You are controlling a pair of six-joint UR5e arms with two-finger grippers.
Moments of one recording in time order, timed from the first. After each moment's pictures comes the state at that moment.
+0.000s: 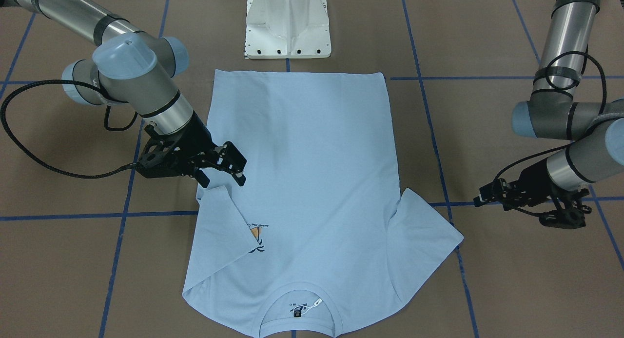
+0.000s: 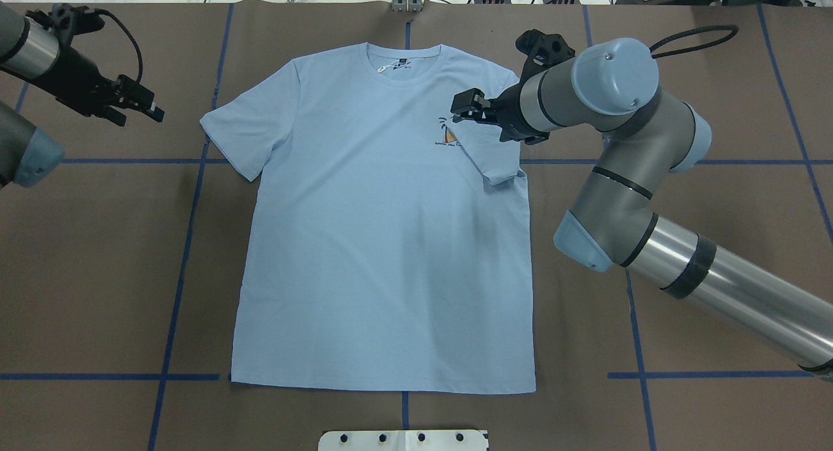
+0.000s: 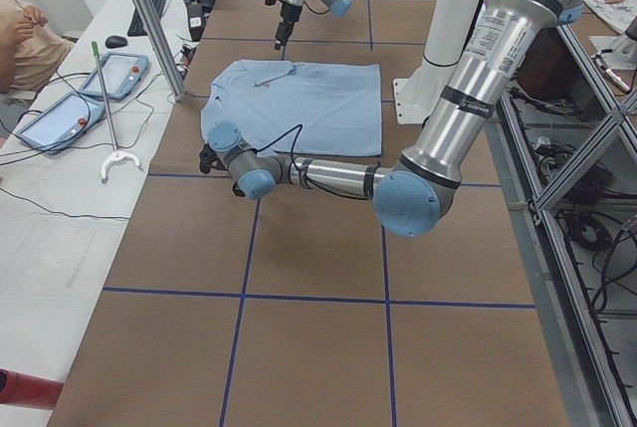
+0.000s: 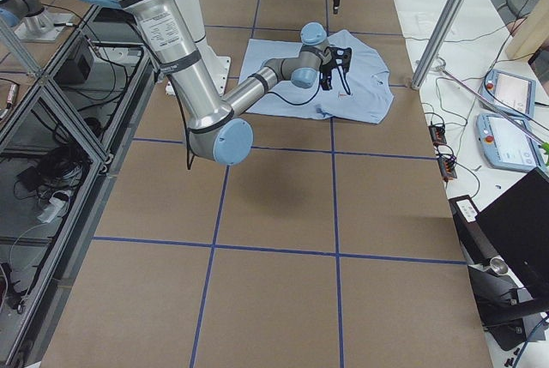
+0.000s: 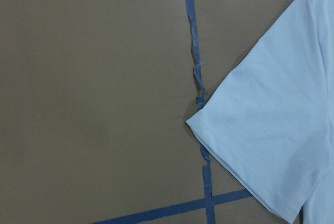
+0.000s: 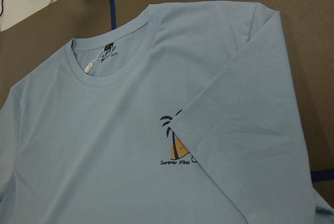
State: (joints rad) left arm -1.08 -2.02 -1.16 -2.33 -2.41 -0.86; right arm 0.74 -1.04 1.60 -0.97 1.89 1.44
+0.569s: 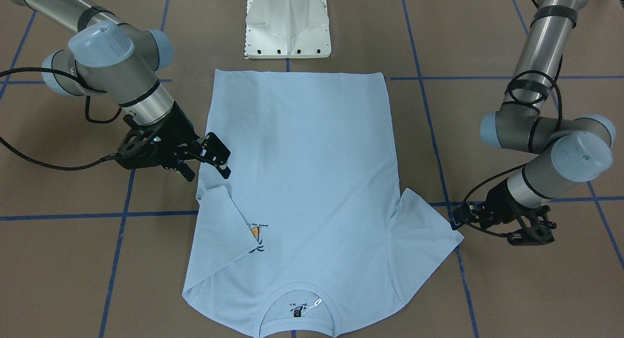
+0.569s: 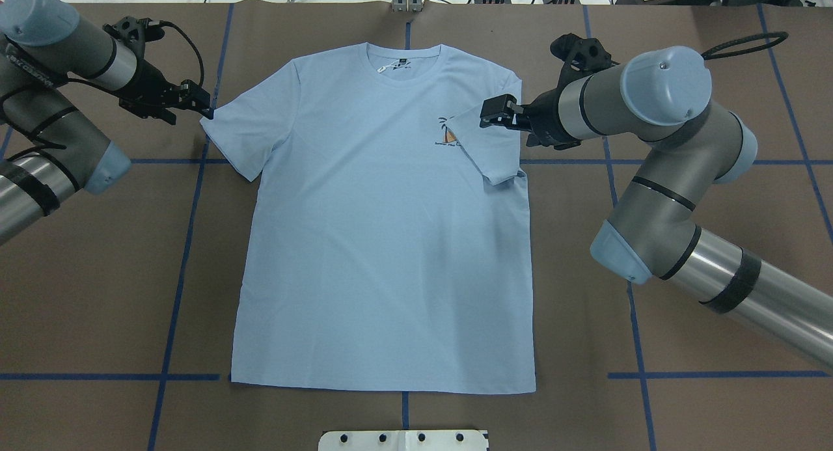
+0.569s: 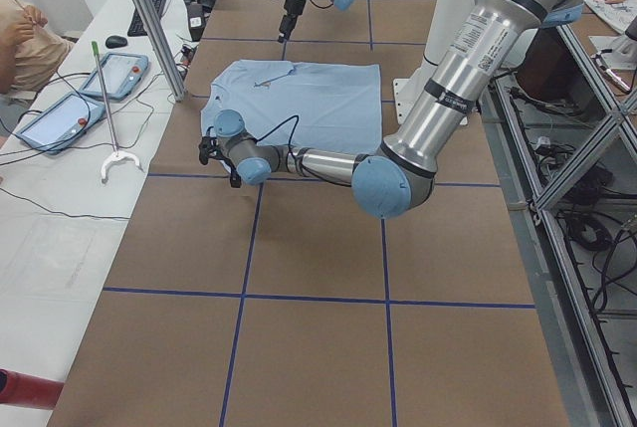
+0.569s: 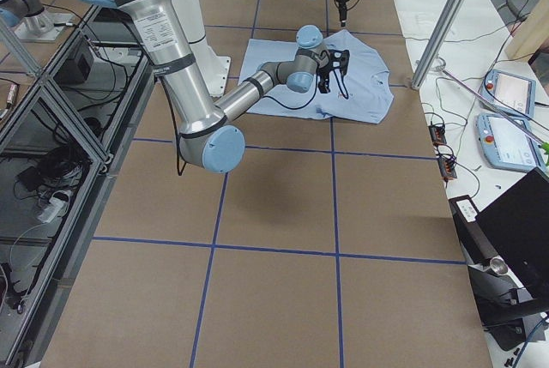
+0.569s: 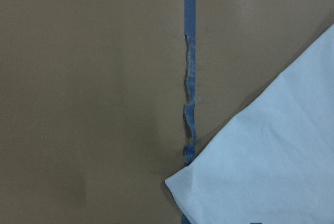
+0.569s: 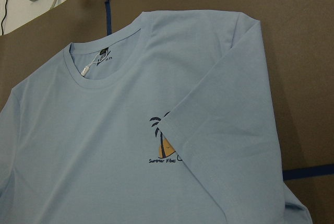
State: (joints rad) left arm -1.00 -2.12 -1.08 -2.35 -2.23 -0.96; right arm 0.75 -1.10 1.65 -0.96 1.89 1.43
